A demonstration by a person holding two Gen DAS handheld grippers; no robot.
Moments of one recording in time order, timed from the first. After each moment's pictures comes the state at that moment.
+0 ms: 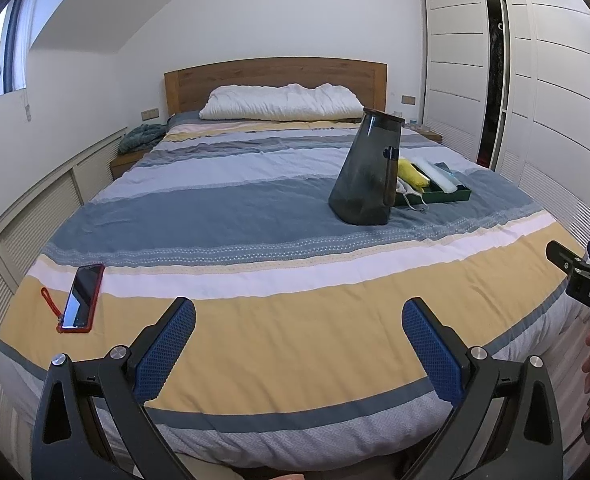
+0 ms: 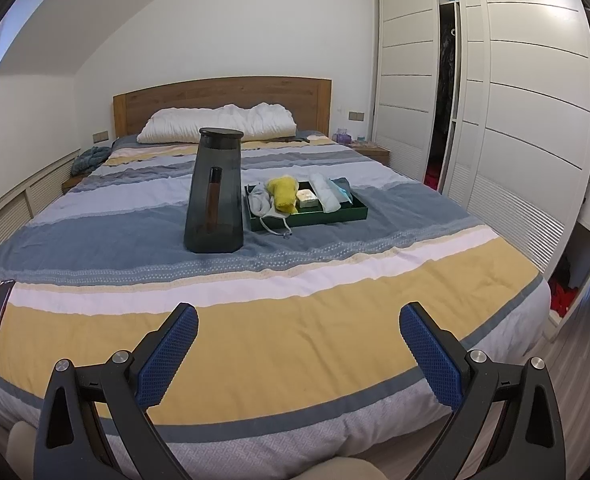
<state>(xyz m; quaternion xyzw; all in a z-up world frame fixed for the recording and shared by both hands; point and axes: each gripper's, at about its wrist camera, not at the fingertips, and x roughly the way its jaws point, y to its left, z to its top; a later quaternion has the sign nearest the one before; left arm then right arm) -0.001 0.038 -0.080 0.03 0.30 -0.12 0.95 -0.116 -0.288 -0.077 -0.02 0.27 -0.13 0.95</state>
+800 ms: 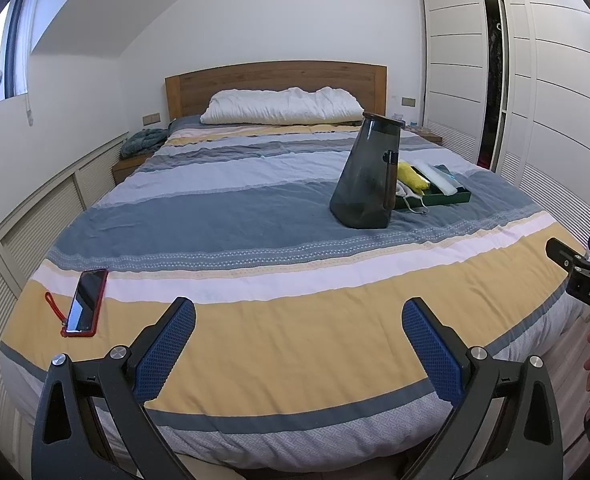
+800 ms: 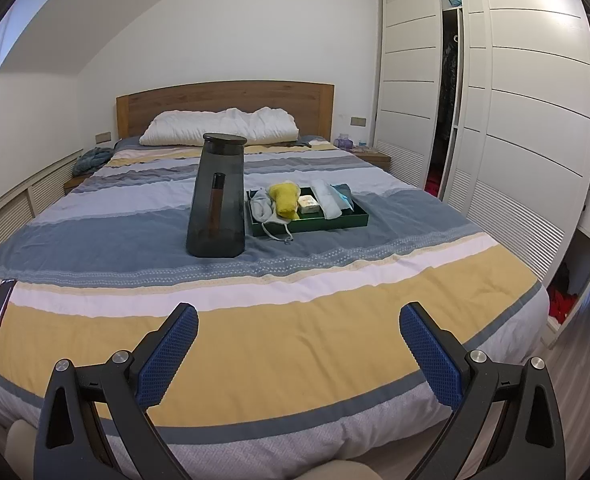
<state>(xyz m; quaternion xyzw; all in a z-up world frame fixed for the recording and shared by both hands) -0.004 0.036 -0.075 0.03 0.29 -0.11 0.95 -0.119 -0.283 -0.073 -0.03 0.26 -0.12 0.96</state>
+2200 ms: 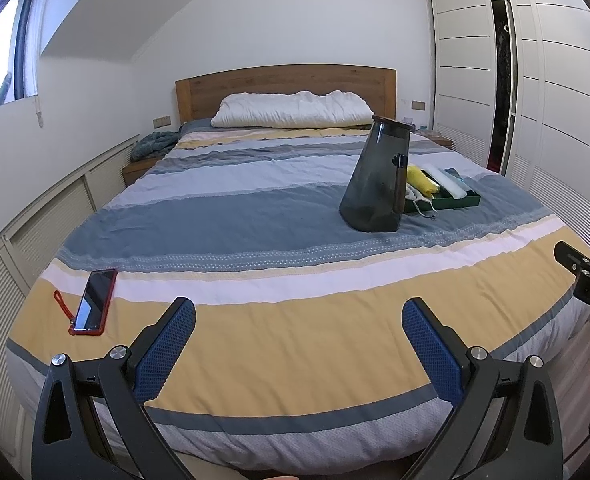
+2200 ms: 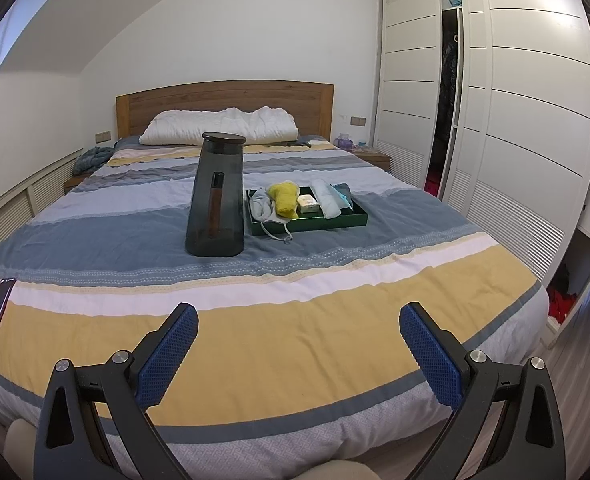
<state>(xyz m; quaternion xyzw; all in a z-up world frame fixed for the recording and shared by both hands) -0.007 0.032 -0.075 0.04 0.28 -0.09 0.95 -0.118 -0.281 -0.075 -0.03 0.26 -0.12 0.96</state>
